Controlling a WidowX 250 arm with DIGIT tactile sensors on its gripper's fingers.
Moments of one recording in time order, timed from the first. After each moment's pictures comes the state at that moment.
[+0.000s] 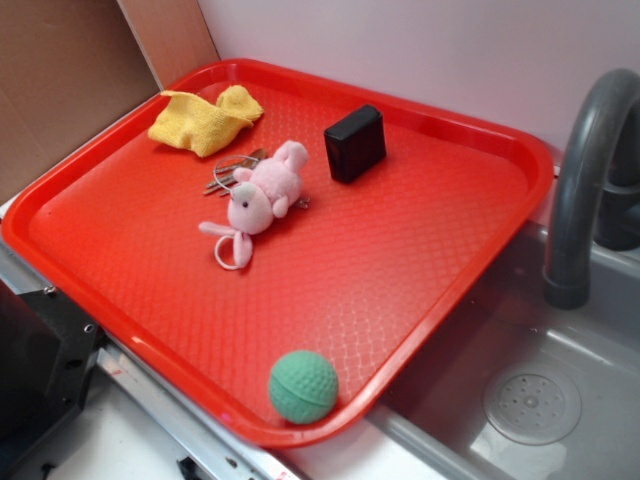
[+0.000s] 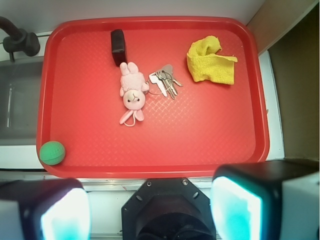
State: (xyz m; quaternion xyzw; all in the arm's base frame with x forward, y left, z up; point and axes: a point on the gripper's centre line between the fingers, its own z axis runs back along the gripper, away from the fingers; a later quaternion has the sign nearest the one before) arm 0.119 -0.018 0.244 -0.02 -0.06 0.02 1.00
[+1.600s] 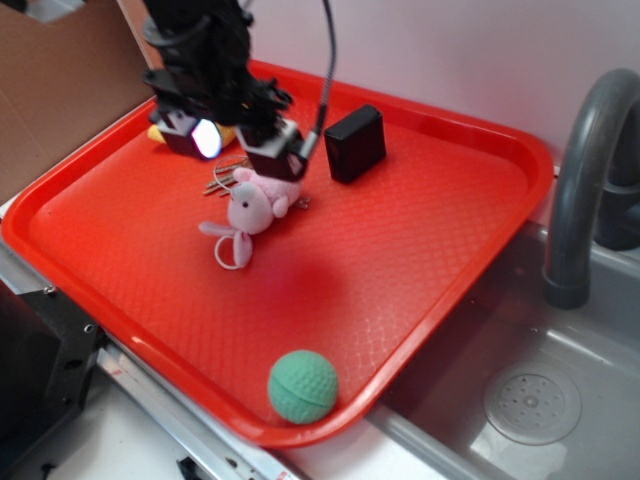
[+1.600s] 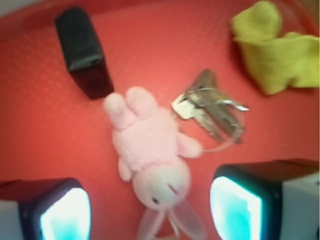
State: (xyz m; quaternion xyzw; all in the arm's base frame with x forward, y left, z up) arm 0.230 -0.051 0.062 0.02 -0.04 0.14 0.99
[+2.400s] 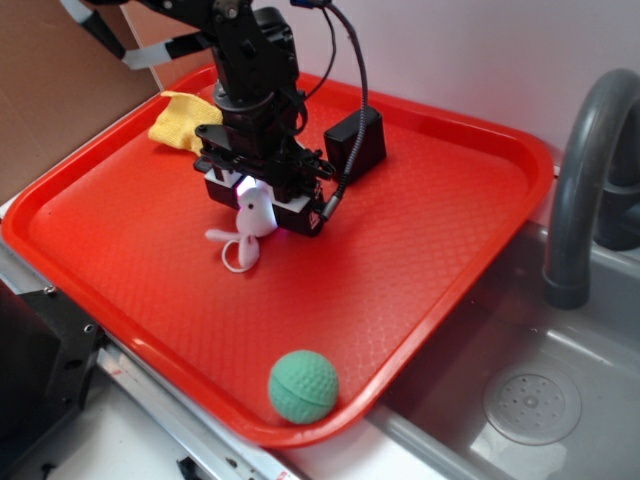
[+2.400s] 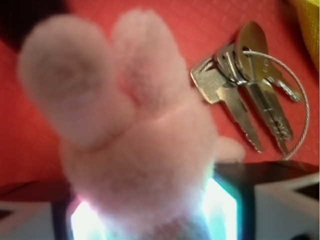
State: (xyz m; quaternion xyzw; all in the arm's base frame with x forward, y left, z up) arm 0.236 -0.051 0.021 0.05 0.01 0.13 0.99
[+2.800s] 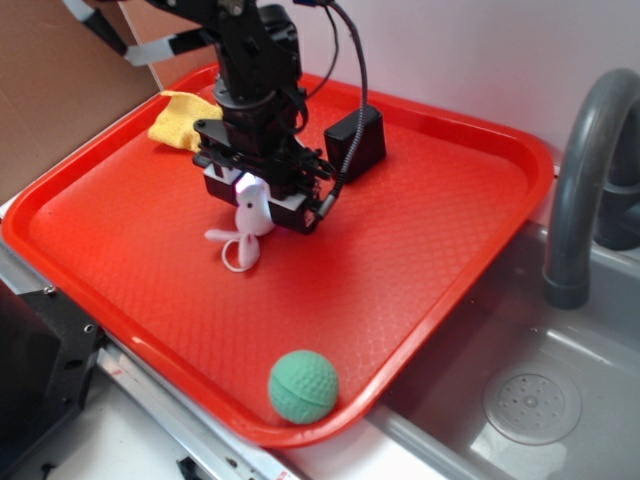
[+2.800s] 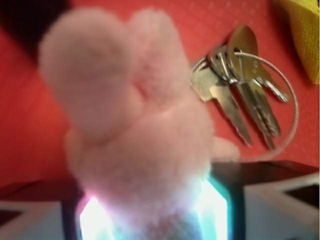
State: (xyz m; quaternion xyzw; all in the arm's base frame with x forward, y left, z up) arm 0.224 -0.054 0.040 0.06 0.03 0.11 0.99
